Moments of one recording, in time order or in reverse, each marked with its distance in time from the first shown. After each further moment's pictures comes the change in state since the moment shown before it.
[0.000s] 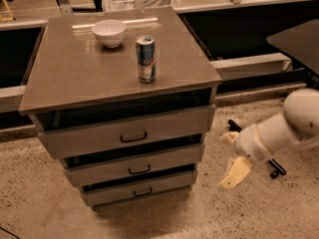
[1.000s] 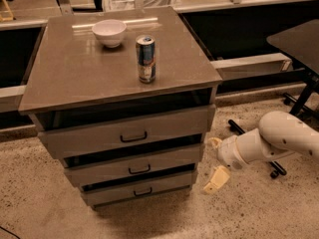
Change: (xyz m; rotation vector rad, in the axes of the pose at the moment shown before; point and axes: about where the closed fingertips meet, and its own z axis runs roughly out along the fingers) arm 0.008 -0.031 0.072 0.076 -0.051 -0.107
